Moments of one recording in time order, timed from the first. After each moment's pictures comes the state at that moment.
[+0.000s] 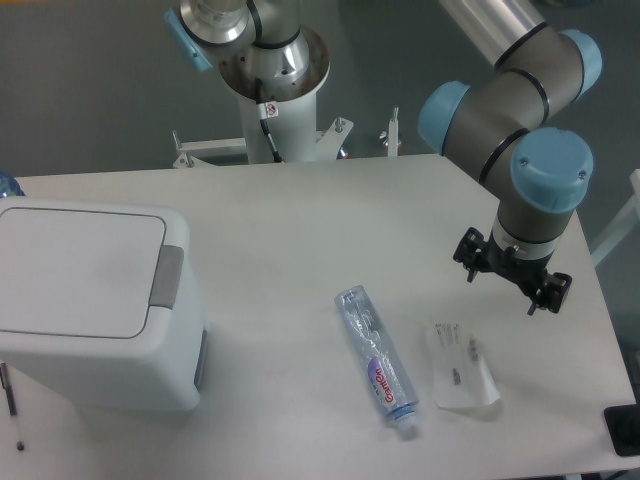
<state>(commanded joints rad) 2.66 -2.07 -1.35 -1.20 1.62 1.31</state>
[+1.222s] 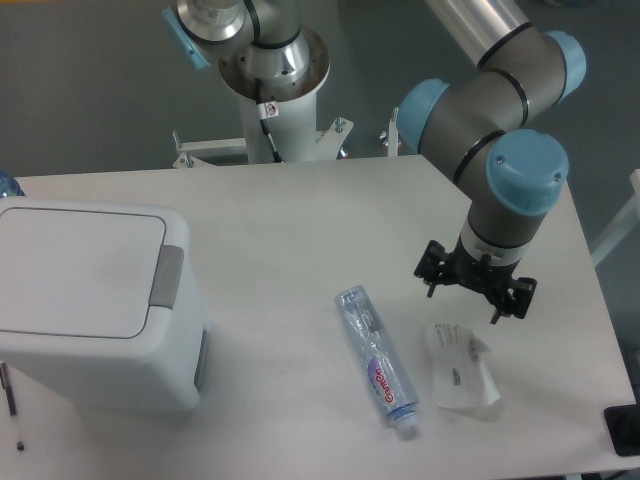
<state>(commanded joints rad) 2.61 -2.03 -1.38 -1.21 1.38 0.87</state>
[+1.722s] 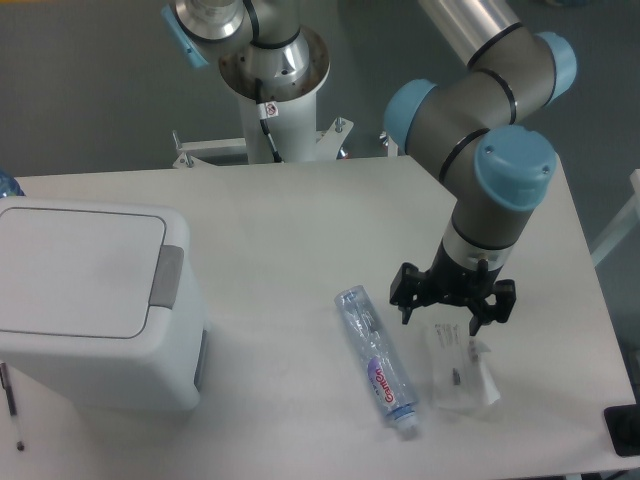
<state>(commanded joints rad) 2.57 -2.02 -1.35 -1.17 1.31 0.57</state>
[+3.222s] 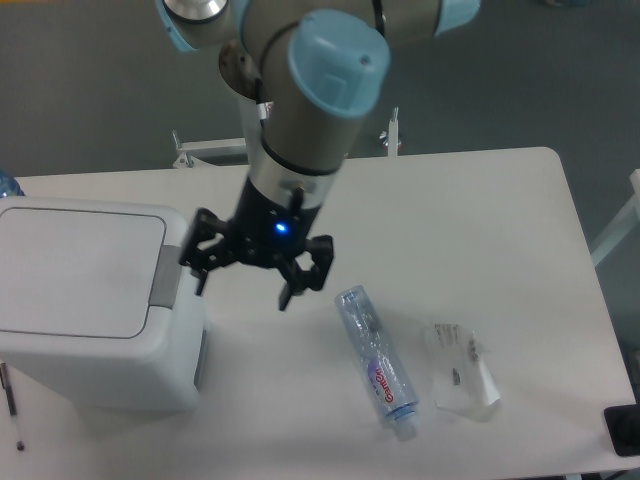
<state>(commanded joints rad) 2.30 -1.87 -1.18 -1.52 1.15 0.35</state>
